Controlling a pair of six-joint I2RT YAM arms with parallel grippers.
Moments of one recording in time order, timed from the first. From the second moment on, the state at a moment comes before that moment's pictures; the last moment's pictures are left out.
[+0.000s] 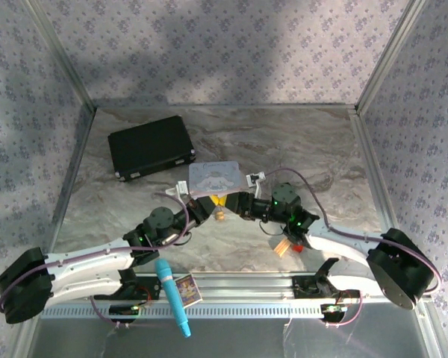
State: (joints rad) left arm -1.03 0.95 0.32 0.57 -0.15 -1.27; right arm 0.78 1.20 0.43 0.63 -0.49 1.17
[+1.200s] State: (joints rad) left arm -1.03 0.93 0.29 0.57 -0.18 -1.27; right arm 0.82 1.25 0.38 0.81 -0.53 1.30
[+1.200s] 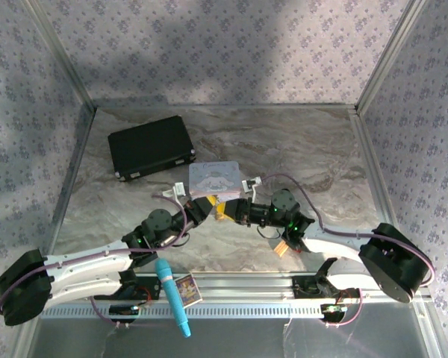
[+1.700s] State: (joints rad) left arm -1.03 0.87 0.31 0.36 -0.25 -1.27; right arm 0.79 1.15 0.37 0.62 -0.49 1.22
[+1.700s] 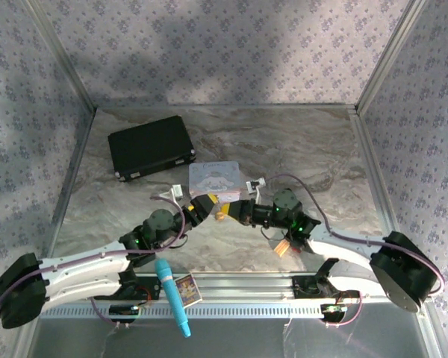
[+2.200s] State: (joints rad) left arm -0.91 1.24 0.53 0.02 -0.23 -1.09; right arm 0.75 1.10 0.40 0.07 -0.29 1.02
